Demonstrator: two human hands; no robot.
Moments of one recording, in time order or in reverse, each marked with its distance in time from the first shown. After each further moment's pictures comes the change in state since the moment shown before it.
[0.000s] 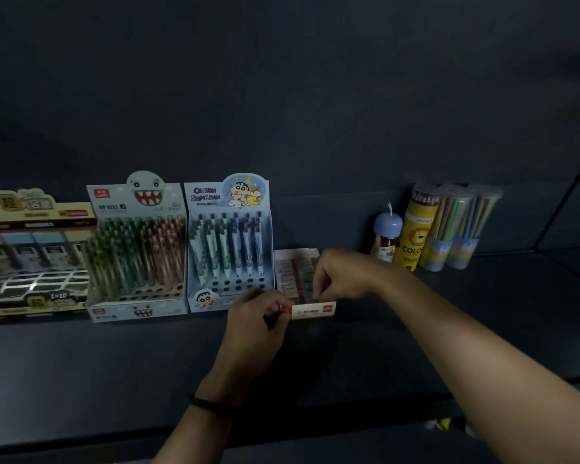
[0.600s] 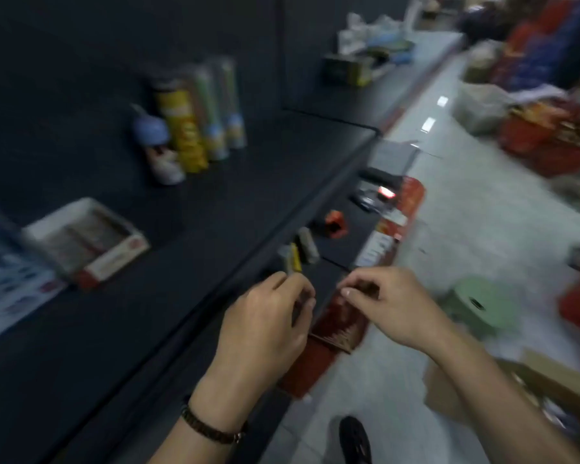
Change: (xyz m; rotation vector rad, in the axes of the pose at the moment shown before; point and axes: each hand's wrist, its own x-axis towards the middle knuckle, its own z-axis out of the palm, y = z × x) left_hand -0.117 0.129 0.063 -0.053 -0.668 0.657; right_hand -0.330 -0.046 0.213 0.446 0.791 0.884
